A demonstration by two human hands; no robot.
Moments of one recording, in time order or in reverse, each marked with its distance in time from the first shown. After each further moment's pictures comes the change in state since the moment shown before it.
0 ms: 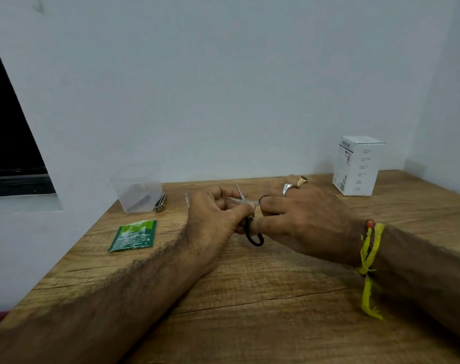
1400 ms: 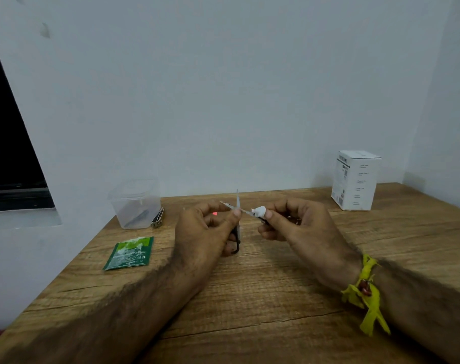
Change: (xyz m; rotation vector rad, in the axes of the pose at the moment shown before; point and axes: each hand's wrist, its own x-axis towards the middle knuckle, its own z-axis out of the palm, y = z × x) left_hand 0.001 -0.001 -0.005 0.092 0.108 0.026; right_hand 0.002 -0.015 0.029 1.319 0.498 1.116
